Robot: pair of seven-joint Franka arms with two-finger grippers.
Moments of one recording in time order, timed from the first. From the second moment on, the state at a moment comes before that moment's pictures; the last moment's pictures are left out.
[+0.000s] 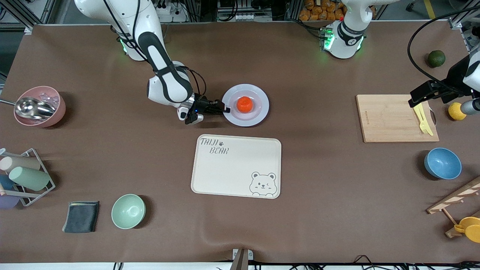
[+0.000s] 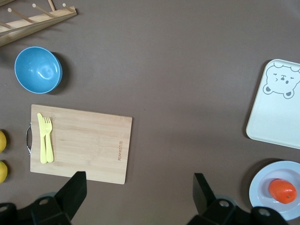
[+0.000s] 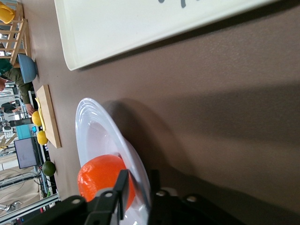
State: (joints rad) left arm 0.07 0.02 -0.11 -1.54 -0.01 1.56 -0.18; right arm 0.69 0.45 -0.01 -2.28 1.93 2.41 -0.97
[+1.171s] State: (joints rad) left arm 0.07 -0.01 -0.11 -1.54 -0.01 1.56 -0.18; right arm 0.71 0.35 0.03 -2.26 2.14 2.42 -0.96
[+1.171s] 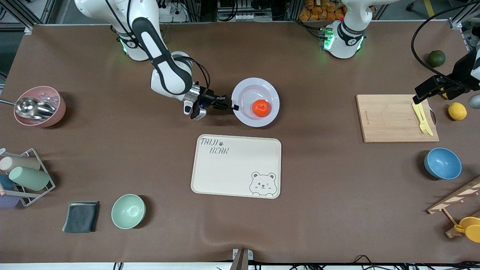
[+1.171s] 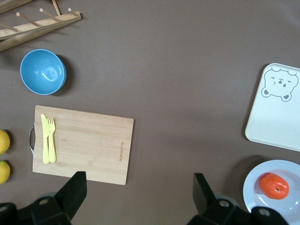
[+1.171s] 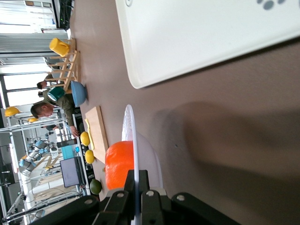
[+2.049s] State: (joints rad) left arm 0.08 -0.01 -0.11 -1.54 -0.01 1.55 -0.16; right arm 0.49 0.44 0.00 -2.09 2.14 2.39 -1.00
